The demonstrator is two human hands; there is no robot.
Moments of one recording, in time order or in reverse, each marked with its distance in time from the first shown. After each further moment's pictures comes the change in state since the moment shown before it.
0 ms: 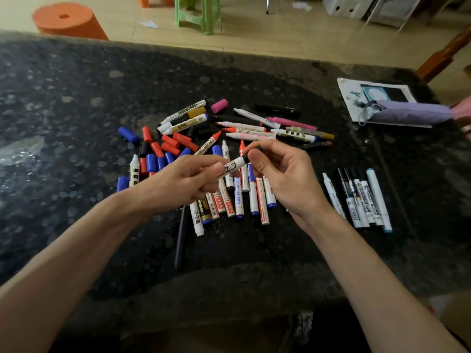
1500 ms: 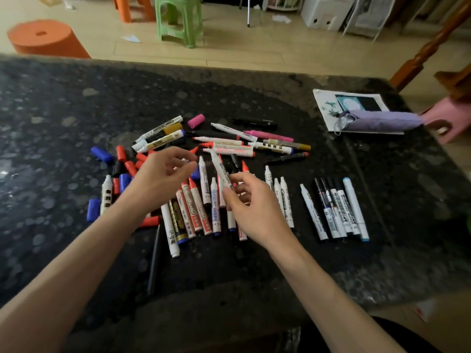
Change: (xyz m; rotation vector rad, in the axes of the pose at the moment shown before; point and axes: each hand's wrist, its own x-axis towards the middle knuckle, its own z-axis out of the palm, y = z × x) left_hand 0.045 -0.003 0.002 0.166 0.543 -0.201; right_hand -0.008 0.020 0.004 -0.336 0.019 0.261
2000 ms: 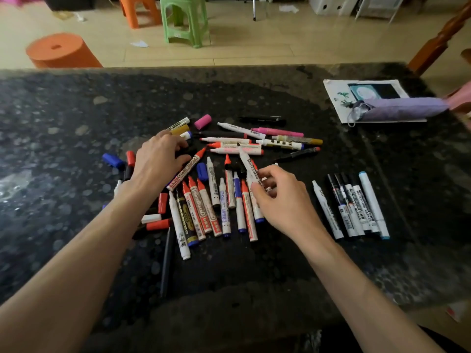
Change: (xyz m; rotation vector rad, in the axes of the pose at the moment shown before) left_hand 0.075 -0.035 -0.012 0.744 0.206 0.201; right_hand 0.010 0.009 -0.027 -0.212 0.127 0.039
